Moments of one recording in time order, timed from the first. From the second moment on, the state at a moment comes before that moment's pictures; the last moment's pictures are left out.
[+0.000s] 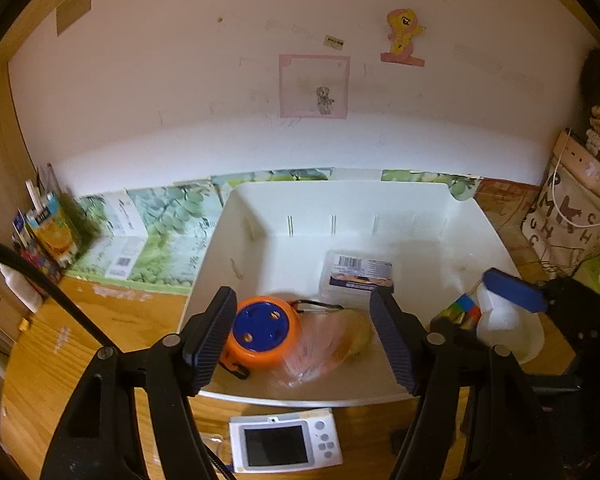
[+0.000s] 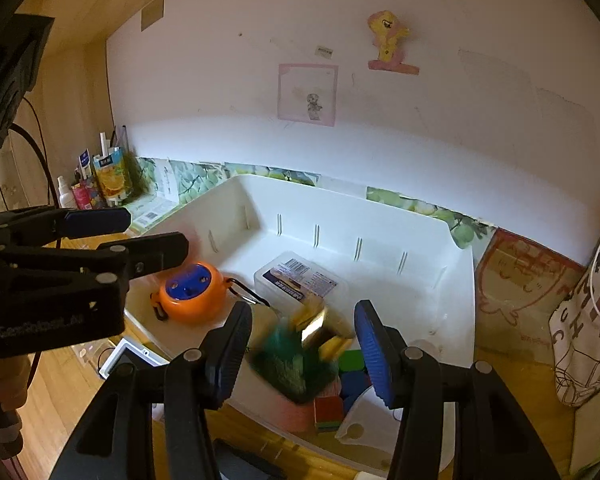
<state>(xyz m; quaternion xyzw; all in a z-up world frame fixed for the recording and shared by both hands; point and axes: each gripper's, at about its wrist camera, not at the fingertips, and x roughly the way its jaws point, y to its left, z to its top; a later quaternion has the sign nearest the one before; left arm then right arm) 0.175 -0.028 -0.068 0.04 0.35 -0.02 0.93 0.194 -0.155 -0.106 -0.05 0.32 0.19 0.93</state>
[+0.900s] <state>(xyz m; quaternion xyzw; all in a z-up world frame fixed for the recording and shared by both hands) 0.125 0.005 -0.034 0.02 0.33 0.04 0.94 0.171 -0.160 -0.083 -0.03 0.32 0.23 0.92</state>
